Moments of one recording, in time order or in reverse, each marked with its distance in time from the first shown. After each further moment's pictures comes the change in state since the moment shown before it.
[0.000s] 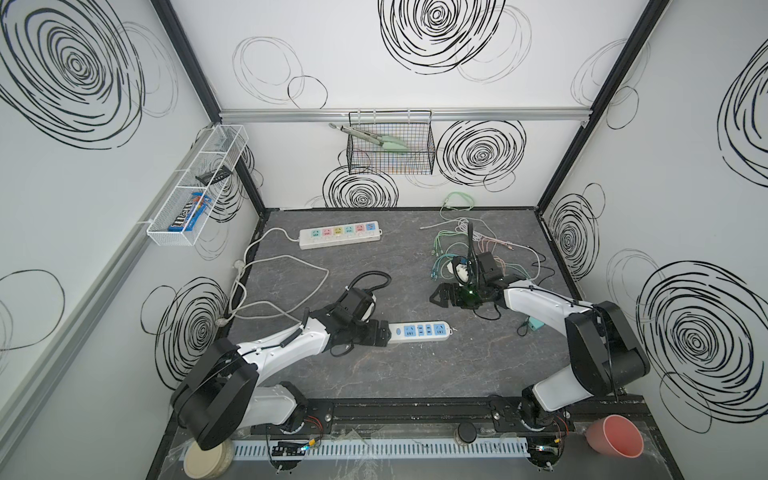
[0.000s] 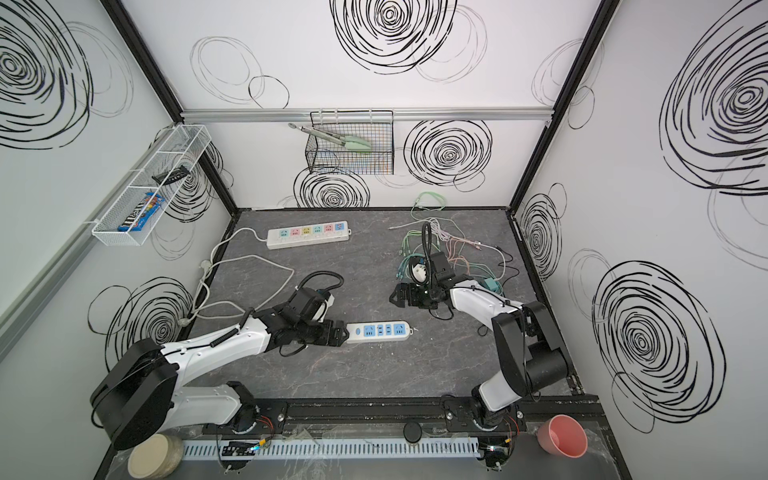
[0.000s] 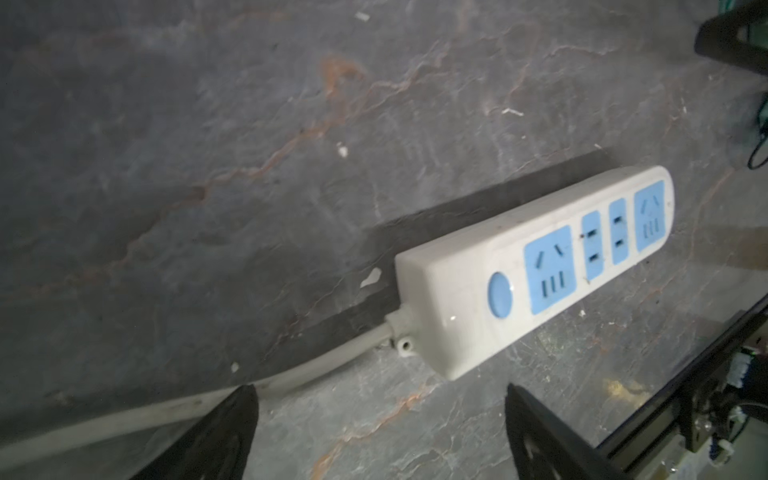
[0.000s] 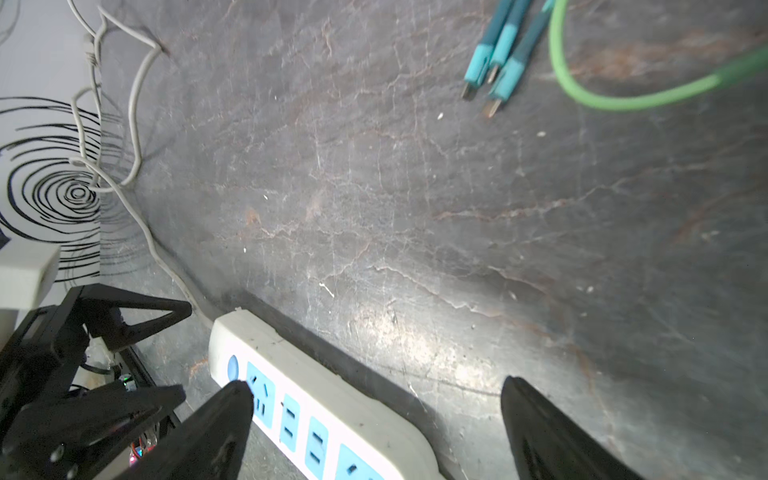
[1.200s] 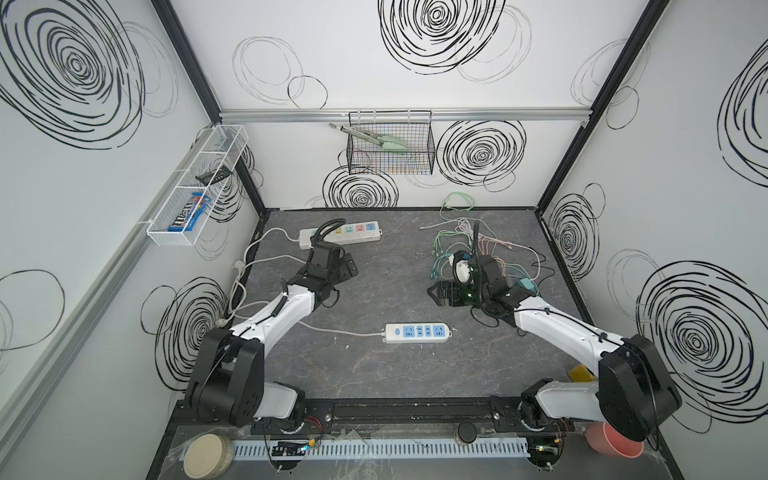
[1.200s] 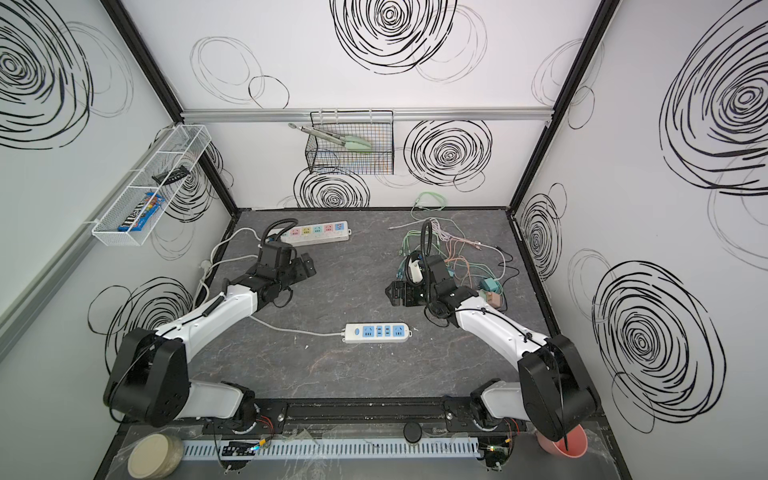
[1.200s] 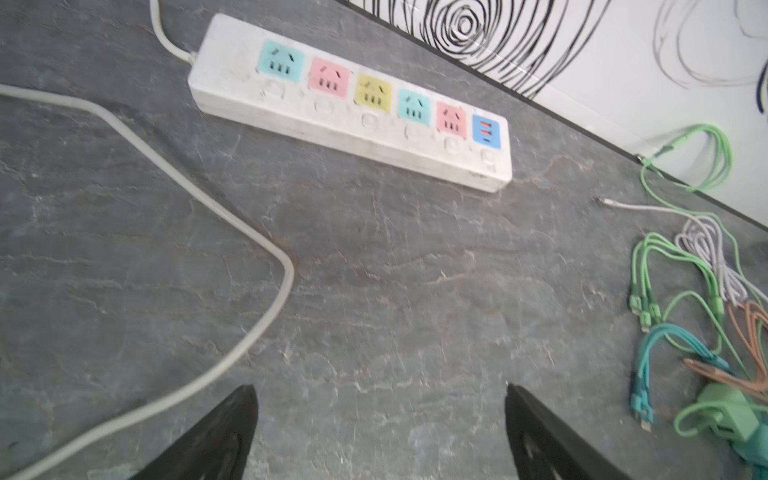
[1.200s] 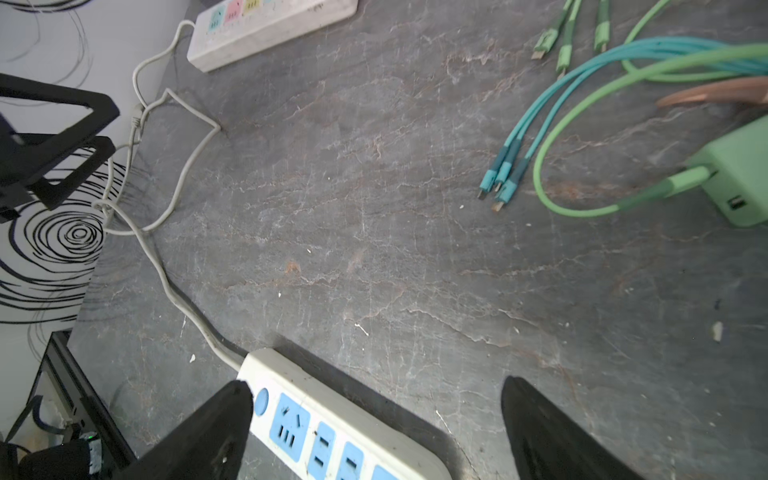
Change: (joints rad) left arm 0.365 0.153 0.318 0.163 -0.424 0.016; right arm 0.106 -0.227 -0.075 0.152 0.230 0.097
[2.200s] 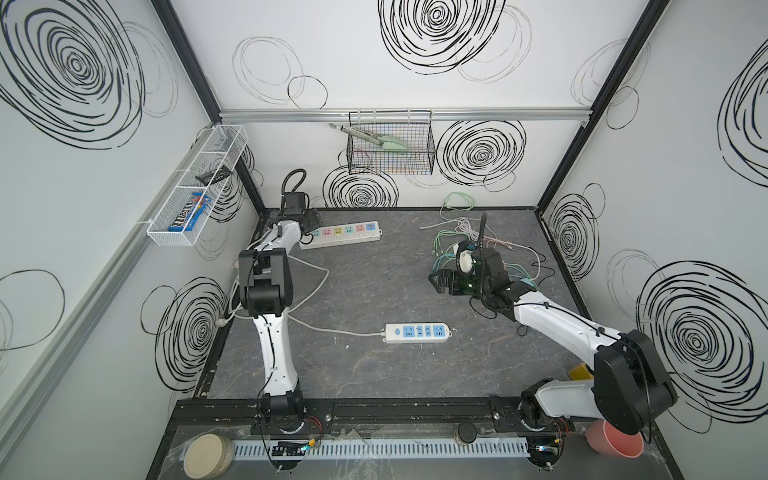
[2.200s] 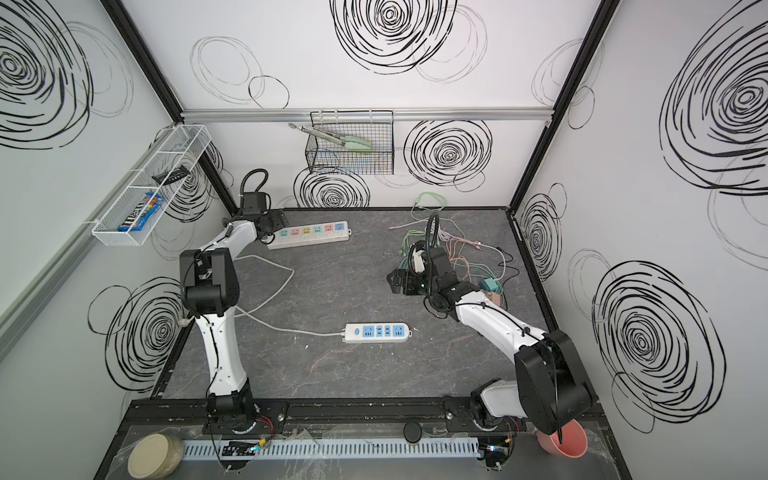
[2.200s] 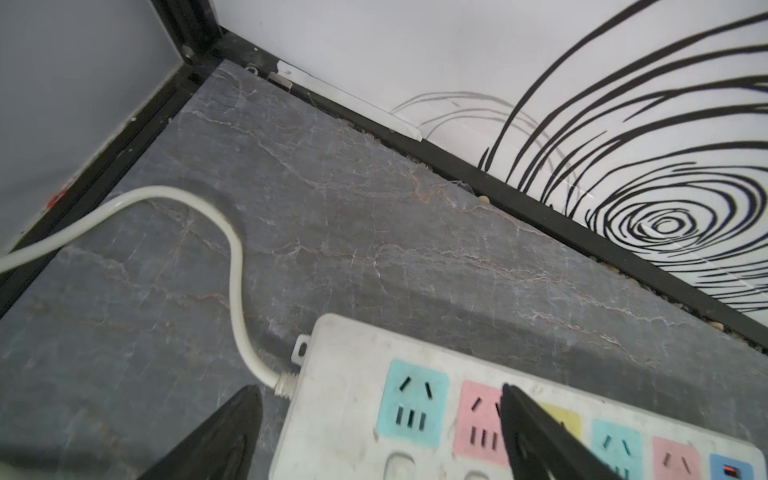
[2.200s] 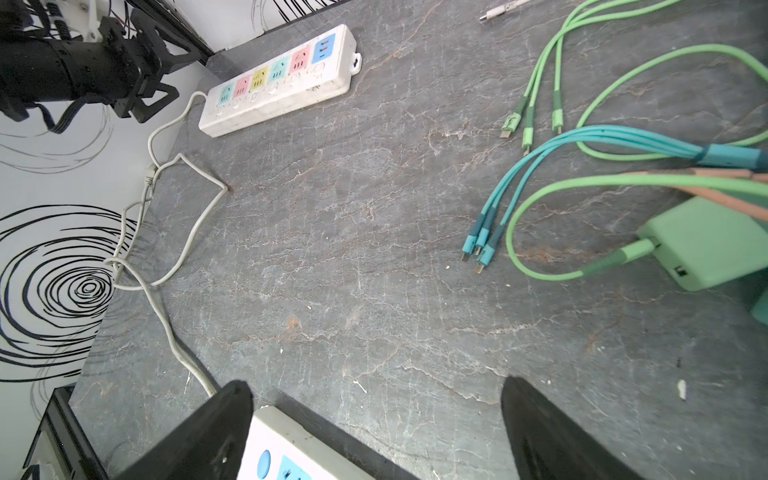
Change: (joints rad) left arm 0.369 0.837 0.949 -0.175 0.121 0.211; right arm -0.033 0.037 0.042 0.067 0.021 0.022
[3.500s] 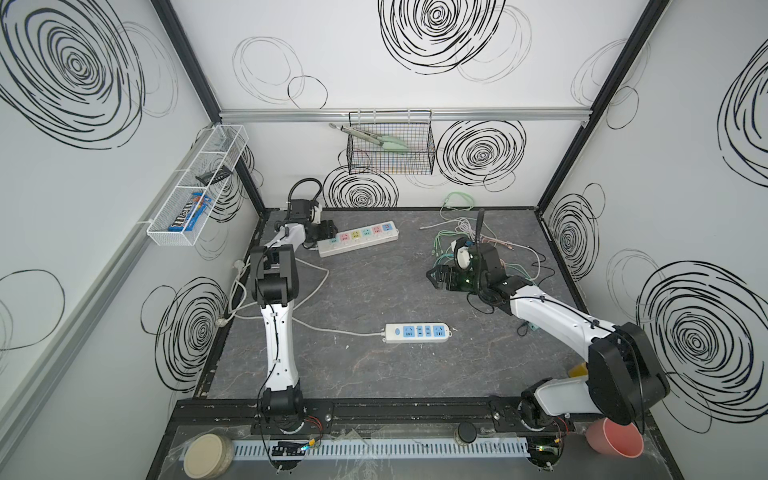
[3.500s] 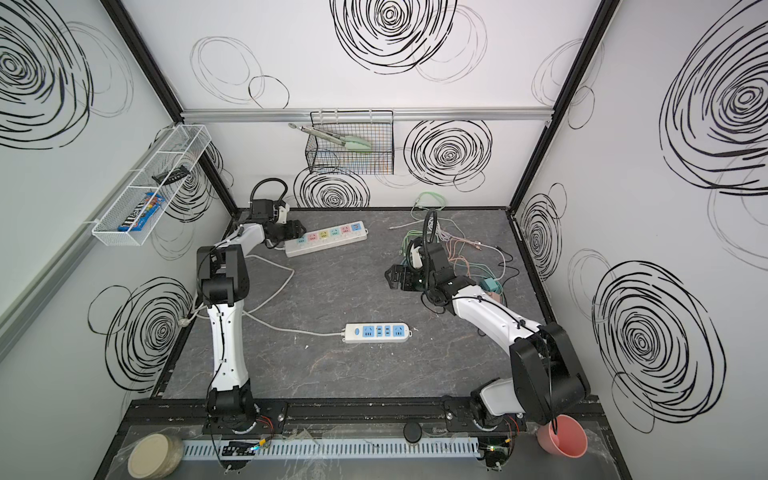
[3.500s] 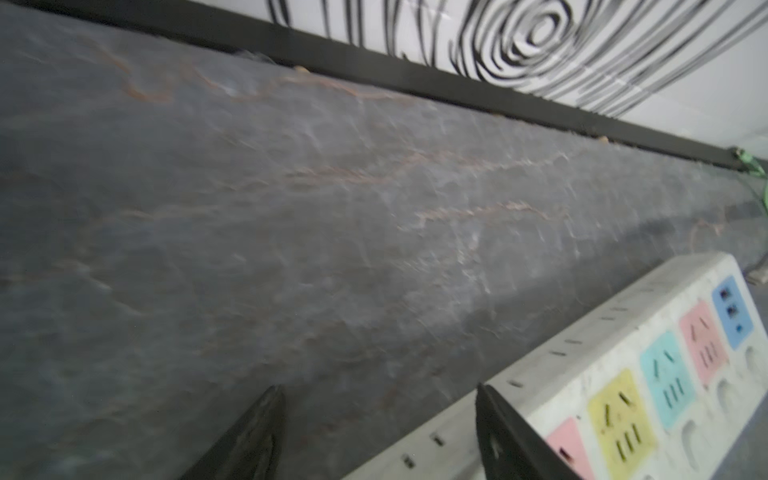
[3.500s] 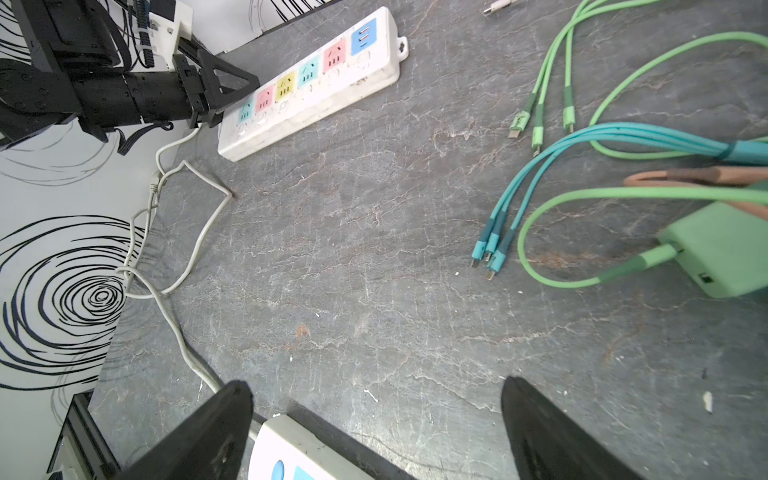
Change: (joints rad) left arm -0.038 0.153 0.064 -0.019 0.448 0.283; right arm -0.009 0.048 0.055 -0.024 -0.014 0.040
